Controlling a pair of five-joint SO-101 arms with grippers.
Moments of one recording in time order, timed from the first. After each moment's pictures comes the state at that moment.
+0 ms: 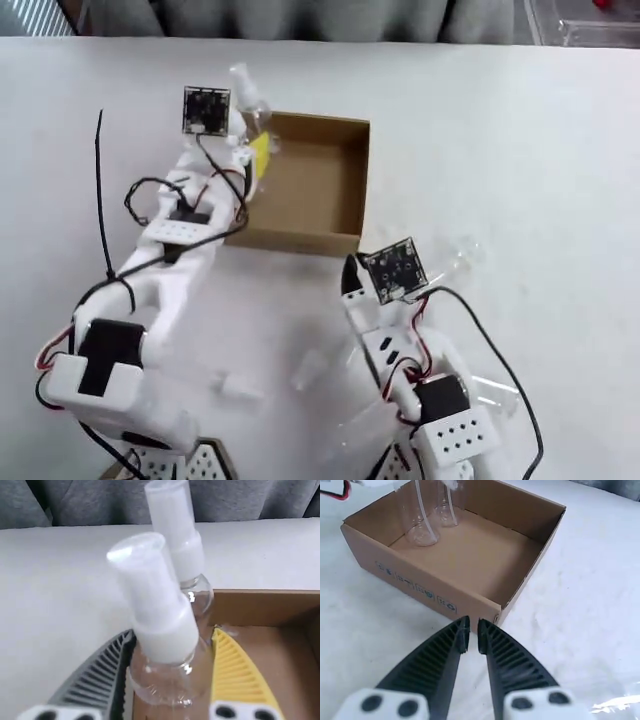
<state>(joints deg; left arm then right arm) 2.1 6.8 38.0 -8.6 4.2 -21.1 -85.2 95.6 23.6 8.6</state>
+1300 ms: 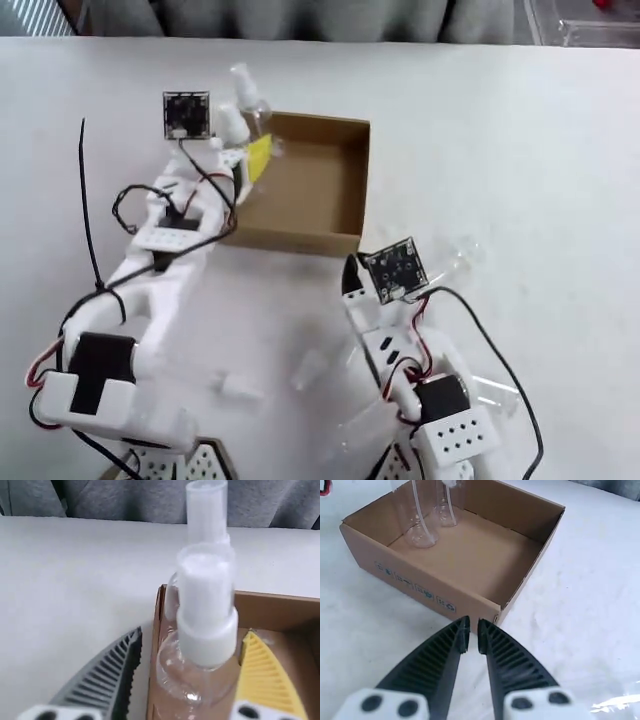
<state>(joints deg) 0.1 2.2 42.0 -8.6 7.7 -20.9 -85.2 95.6 23.6 8.6</state>
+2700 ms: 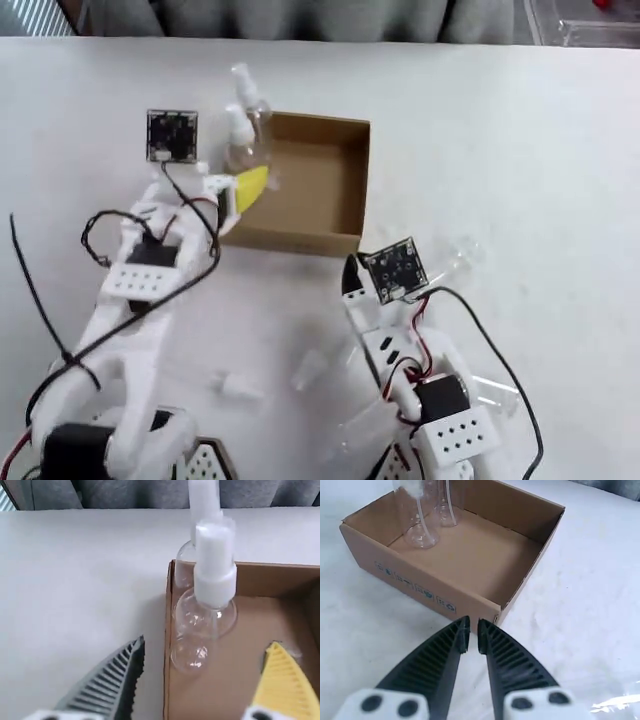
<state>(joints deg) -0.8 -25.1 56.1 10.3 4.7 -20.9 -85.2 95.6 23.6 8.6</state>
